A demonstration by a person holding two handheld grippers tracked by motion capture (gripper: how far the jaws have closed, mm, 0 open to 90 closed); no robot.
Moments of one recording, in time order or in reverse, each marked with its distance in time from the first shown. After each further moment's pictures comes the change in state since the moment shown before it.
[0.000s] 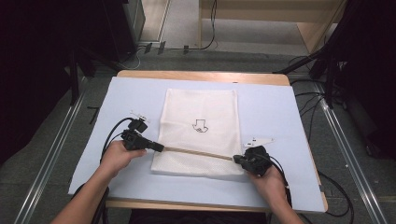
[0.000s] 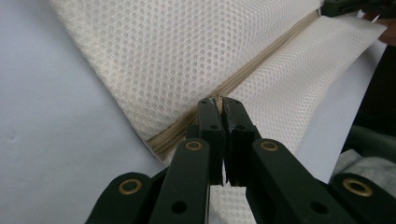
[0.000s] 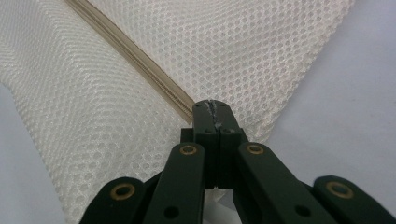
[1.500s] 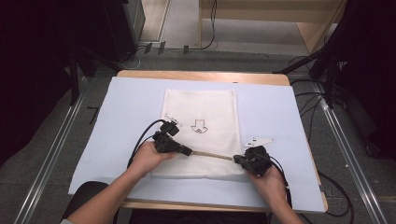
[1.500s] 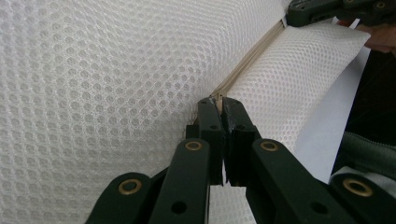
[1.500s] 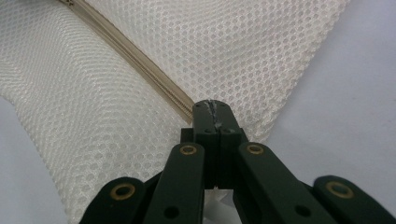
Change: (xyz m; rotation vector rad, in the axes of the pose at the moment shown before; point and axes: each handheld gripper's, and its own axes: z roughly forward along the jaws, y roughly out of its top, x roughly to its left) left arm -0.053 0.038 0.068 0.050 -0.036 0.093; right arm 0.000 -0.001 0.000 -0.002 0.000 0.009
